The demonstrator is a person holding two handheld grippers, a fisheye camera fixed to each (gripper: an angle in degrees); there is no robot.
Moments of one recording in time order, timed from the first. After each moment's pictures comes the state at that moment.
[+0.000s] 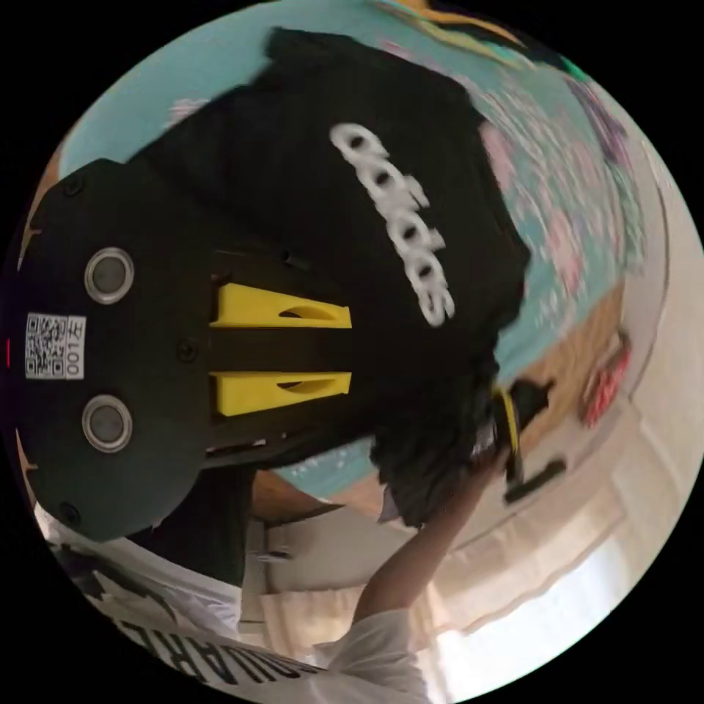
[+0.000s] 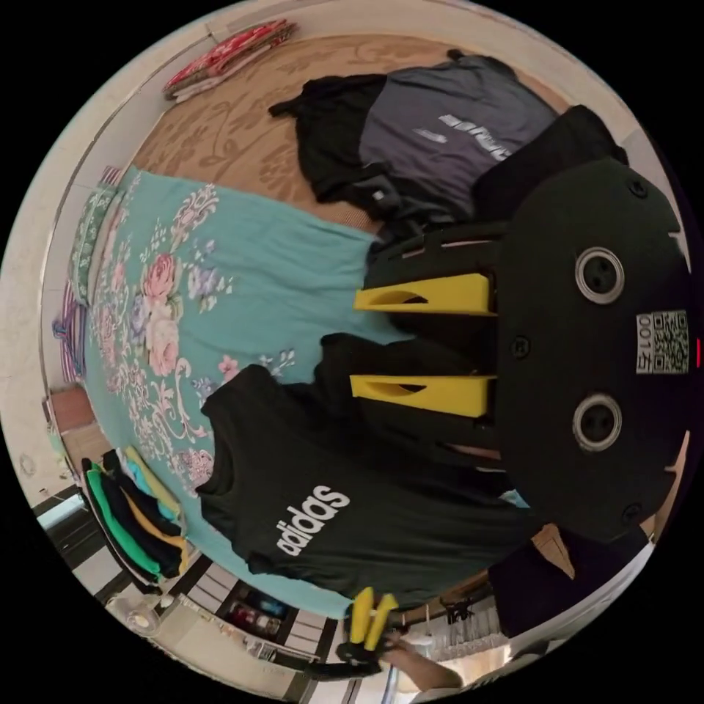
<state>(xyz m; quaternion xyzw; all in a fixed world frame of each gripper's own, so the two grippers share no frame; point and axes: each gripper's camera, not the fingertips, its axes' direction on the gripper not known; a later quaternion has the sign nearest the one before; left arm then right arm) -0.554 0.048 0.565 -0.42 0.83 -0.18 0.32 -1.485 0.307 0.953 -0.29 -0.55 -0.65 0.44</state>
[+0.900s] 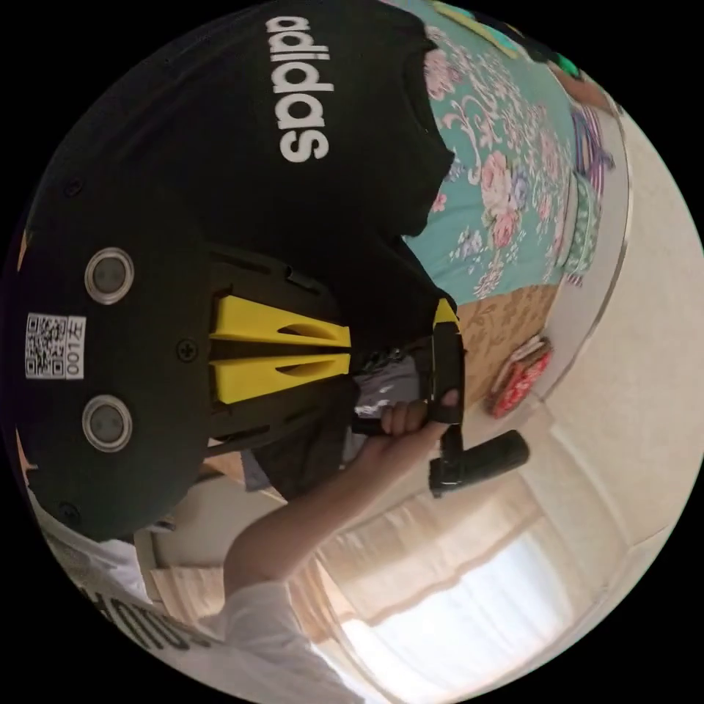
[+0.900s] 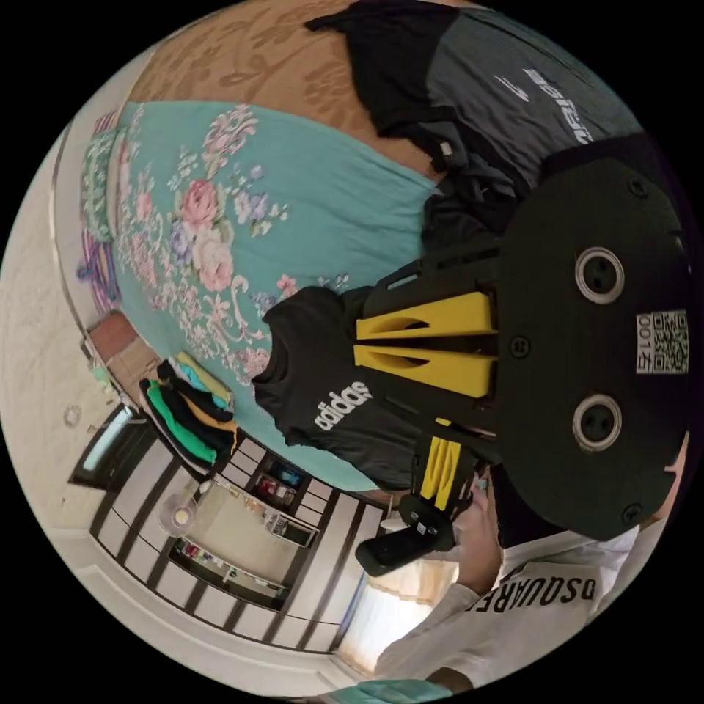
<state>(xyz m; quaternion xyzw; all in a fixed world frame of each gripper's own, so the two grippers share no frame) -0.532 -0.020 0.531 -0.43 0.74 -0.39 0.33 -1.474 0.268 1.084 -0.38 -0.70 -0.54 0.26</state>
